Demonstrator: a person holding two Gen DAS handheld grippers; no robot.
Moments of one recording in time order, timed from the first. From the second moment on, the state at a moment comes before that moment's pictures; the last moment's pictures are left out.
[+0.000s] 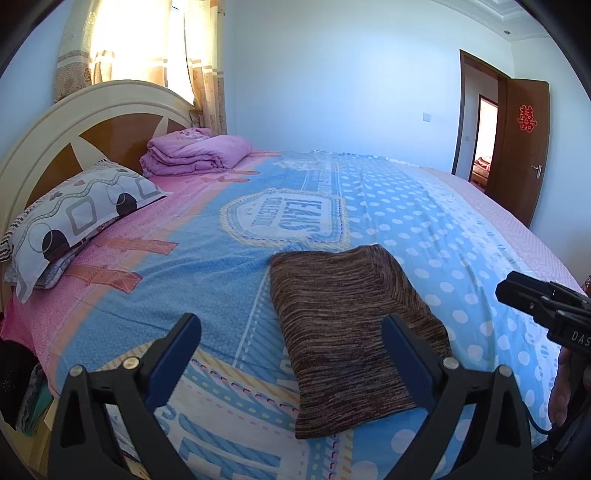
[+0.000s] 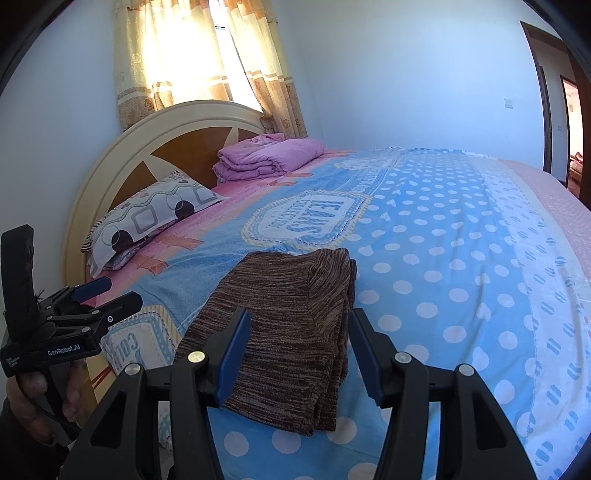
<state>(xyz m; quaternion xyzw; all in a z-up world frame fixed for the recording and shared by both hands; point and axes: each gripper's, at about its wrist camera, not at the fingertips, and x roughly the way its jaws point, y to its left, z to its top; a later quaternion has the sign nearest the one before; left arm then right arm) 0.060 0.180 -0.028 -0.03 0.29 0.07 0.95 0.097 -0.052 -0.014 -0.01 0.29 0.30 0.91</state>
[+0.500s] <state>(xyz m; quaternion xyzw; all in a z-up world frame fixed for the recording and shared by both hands) 0.056 0.191 -0.018 -0.04 0.27 0.09 0.96 0.082 -0.063 0.010 0.01 0.22 0.28 0.93</state>
